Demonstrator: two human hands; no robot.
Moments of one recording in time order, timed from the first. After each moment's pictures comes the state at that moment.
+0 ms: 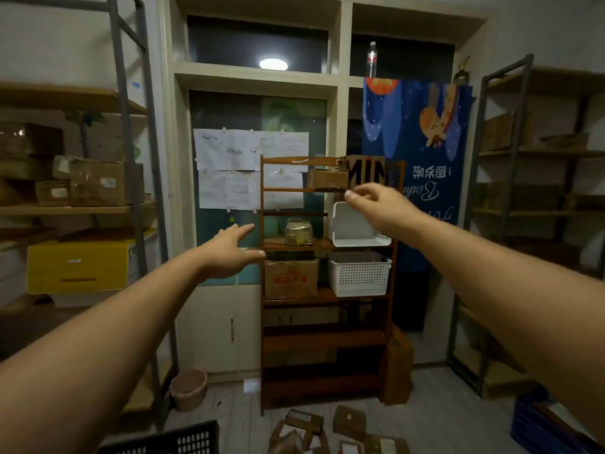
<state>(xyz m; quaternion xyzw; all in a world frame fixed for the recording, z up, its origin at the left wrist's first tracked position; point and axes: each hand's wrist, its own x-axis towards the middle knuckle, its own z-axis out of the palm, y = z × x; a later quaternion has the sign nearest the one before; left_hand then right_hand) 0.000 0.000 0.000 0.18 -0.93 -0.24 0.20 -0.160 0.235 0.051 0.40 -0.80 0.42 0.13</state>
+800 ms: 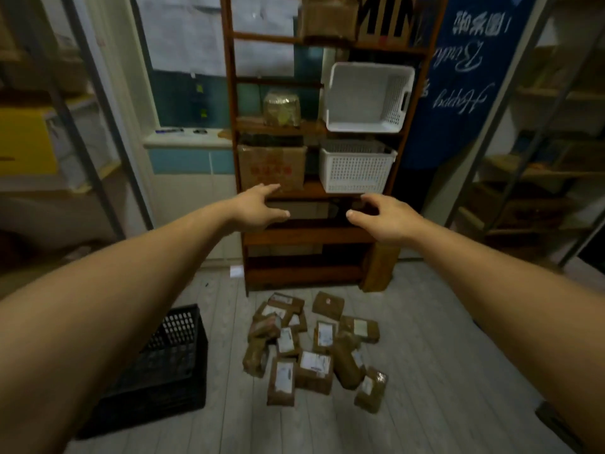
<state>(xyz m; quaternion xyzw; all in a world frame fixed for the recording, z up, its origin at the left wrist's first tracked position) -0.223 0.001 -0.165 0.20 -0.93 -0.31 0.04 -0.348 0.223 -0.172 0.29 -0.92 0.26 -0.06</state>
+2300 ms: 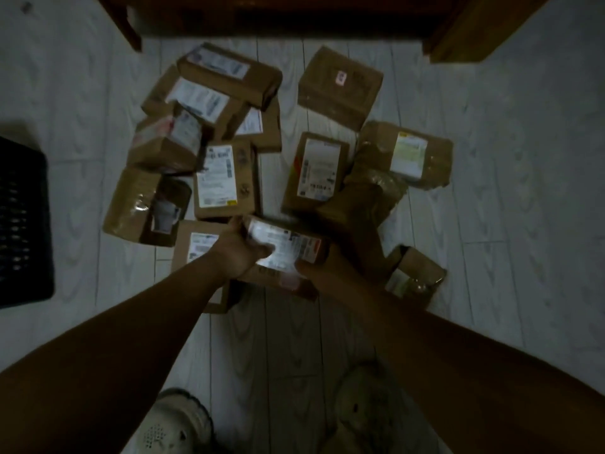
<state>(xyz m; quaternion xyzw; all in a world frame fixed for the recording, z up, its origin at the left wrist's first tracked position) -0.525 -0.021 -1.039 0.39 -0.70 -0.56 -0.21 -0.599 0.154 -1.070 0.01 -0.81 0.32 -0.50</state>
